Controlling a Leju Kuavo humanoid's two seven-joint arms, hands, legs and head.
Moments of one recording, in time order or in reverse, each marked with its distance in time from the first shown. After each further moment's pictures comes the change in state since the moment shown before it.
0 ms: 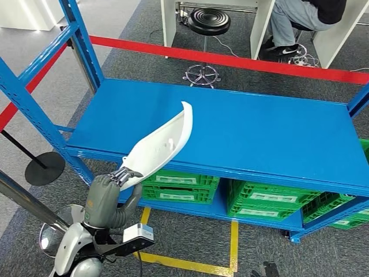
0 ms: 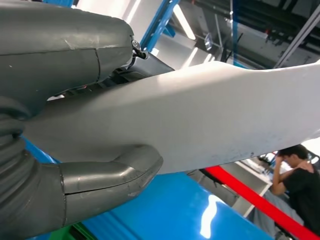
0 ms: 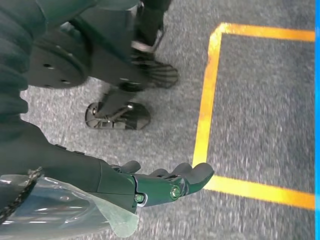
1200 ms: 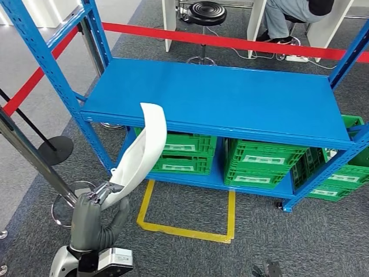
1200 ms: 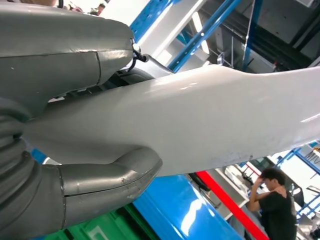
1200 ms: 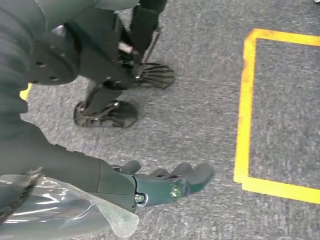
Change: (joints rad) left arm 0.149 0.013 -0.013 -0.089 0.145 0.147 -0.066; right arm -0.001 -0.006 -0.025 0.000 0.041 0.023 -0.036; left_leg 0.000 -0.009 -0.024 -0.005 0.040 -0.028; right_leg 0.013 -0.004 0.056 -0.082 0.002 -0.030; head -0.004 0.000
